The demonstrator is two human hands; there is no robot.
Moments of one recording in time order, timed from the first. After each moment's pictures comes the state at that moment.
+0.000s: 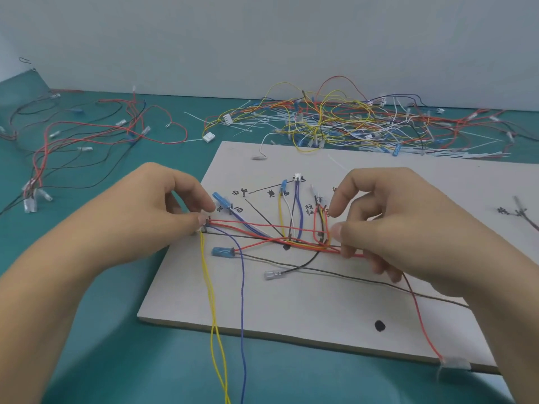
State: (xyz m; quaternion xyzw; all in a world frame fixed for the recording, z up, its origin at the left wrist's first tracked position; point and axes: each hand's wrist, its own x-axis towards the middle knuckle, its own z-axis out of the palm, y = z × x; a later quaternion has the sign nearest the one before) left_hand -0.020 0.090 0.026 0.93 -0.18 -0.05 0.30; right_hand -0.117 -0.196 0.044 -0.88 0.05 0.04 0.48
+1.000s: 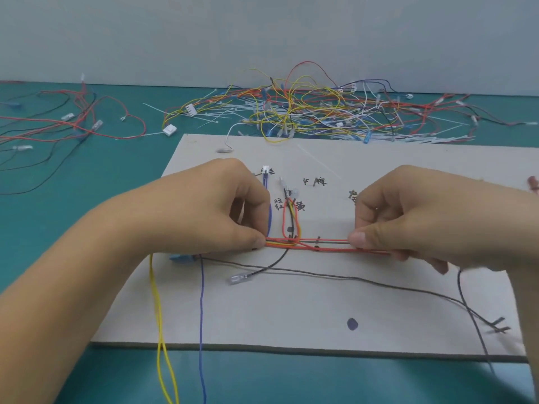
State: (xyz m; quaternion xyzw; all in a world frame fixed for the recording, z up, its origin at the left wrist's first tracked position) left_hand -0.008 -0.003 0.029 0.86 -0.42 -0.19 0.23; right_hand -0.121 -0.251 0.056 -0.92 0.06 0.17 0.34
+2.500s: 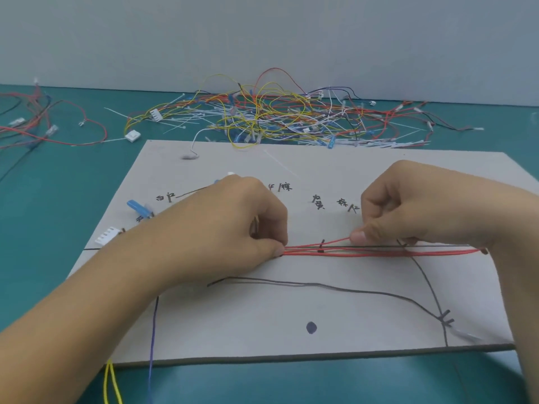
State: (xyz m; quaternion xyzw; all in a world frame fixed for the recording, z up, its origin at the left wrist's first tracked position) left_hand -0.033 -0.051 0.016 0.85 -0.45 -0.11 0.25; right_hand -0.122 -0.310 0.051 -0.95 0.05 0.14 0.29
